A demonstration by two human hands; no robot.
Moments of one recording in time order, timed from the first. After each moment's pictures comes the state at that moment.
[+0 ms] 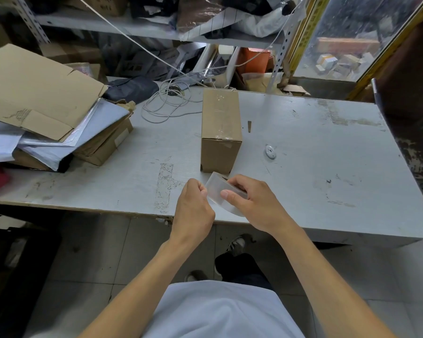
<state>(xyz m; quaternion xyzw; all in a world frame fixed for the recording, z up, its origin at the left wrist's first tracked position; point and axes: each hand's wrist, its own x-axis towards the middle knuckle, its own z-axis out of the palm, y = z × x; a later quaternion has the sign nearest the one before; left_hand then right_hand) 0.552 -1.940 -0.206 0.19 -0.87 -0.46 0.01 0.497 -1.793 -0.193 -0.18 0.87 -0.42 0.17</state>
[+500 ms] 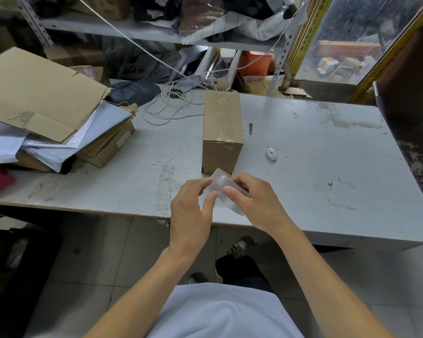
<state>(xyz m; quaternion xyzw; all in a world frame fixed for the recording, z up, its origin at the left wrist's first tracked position) 0.561 -1.939 -0.209 0.13 -0.86 -0.46 0.17 0.493 -1.797 -0.194 -0.15 0.88 -0.44 0.15</state>
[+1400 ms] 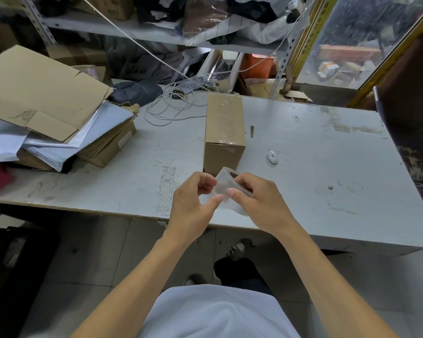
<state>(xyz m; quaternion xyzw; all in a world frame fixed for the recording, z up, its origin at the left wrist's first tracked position) 0.546 -1.959 -0.203 0.10 -0.82 -0.55 0.09 0.490 -1.796 -0.186 -0.16 0.89 -0.41 0.13</state>
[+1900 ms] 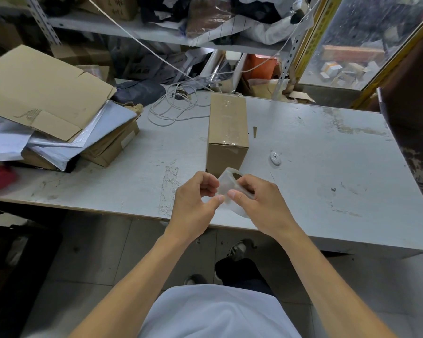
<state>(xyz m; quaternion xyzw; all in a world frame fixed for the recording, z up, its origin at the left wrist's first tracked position) 0.544 -1.963 -0.199 0.11 -0.82 -0.56 0.06 0.494 -1.801 -0.182 -0.16 0.89 -0.41 0.12</state>
